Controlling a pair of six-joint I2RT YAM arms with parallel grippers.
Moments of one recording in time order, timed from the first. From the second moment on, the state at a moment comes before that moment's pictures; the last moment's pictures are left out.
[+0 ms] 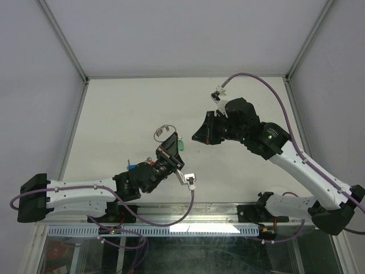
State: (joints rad) left arm -1.31 0.99 0.49 0.55 -0.63 1.80; right arm 0.83 1.16 1.34 -0.74 -0.17 0.67
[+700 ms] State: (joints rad) left arm -1.39 0.83 0.72 0.28 -0.50 0.96; right arm 0.83 0.80 1.03 -0.24 -0.25 0.33
